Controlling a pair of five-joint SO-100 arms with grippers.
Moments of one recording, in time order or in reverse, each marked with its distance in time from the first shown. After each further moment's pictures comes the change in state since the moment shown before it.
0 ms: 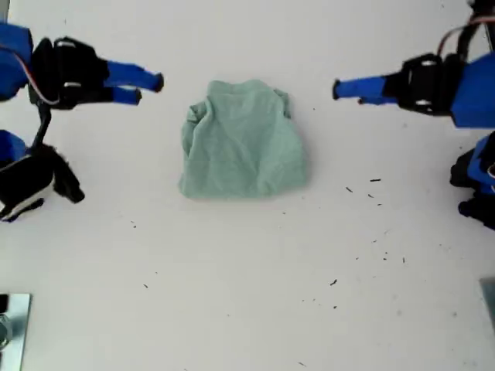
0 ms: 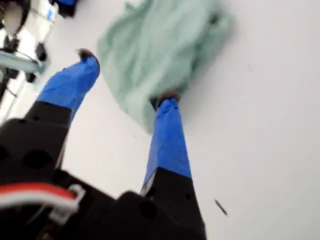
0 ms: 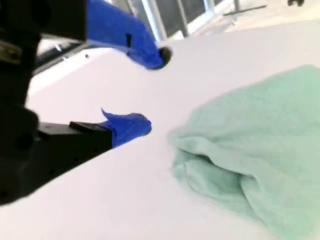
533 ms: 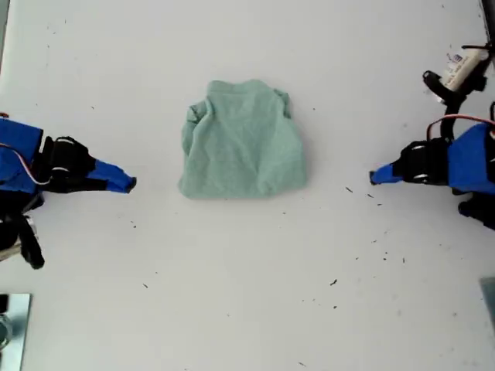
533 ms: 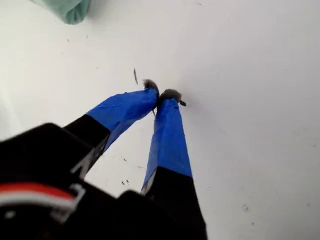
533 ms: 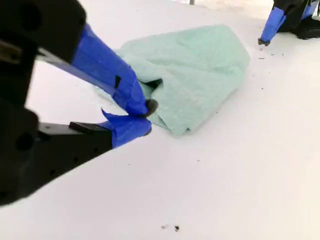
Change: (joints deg) arm 0 22.8 53.0 51.6 -2.9 -27.3; arm 1 -17.1 25.1 32.3 12.8 16.6
